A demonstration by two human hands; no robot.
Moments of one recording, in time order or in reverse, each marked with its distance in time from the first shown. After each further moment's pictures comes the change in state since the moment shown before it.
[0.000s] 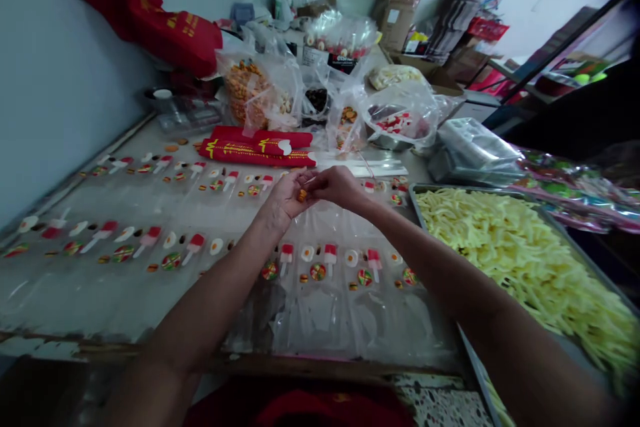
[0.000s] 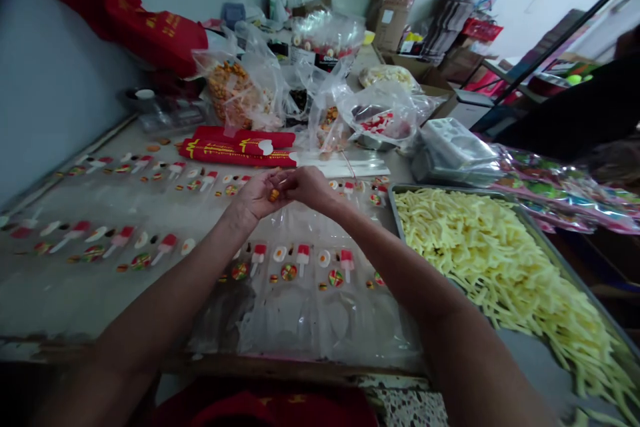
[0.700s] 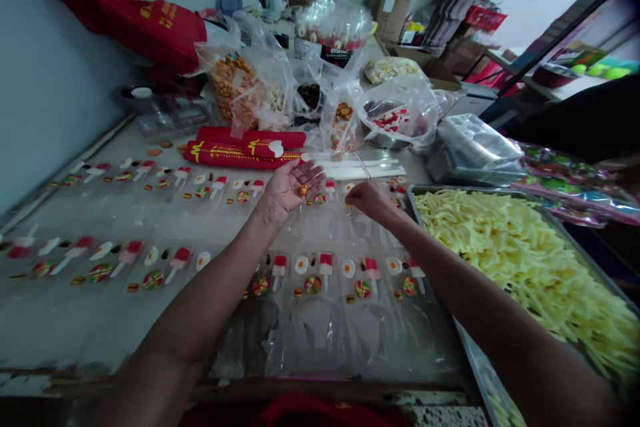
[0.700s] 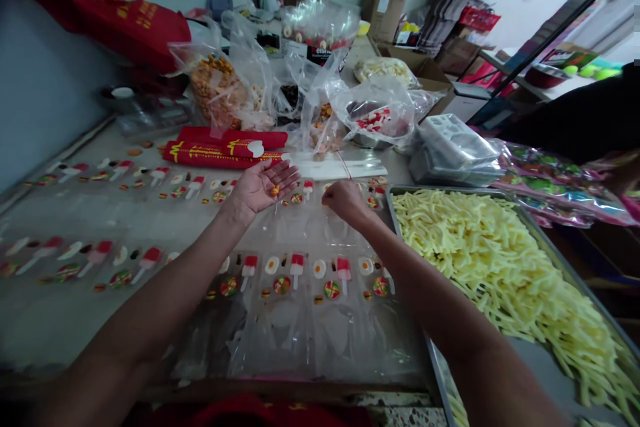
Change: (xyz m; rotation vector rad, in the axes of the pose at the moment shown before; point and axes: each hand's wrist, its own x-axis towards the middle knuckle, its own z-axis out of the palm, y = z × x) left_hand 0.031 0.010 0.010 -0.058 -0.055 -0.004; right_hand -0.042 0.080 -0.031 -0.450 0.041 0.415
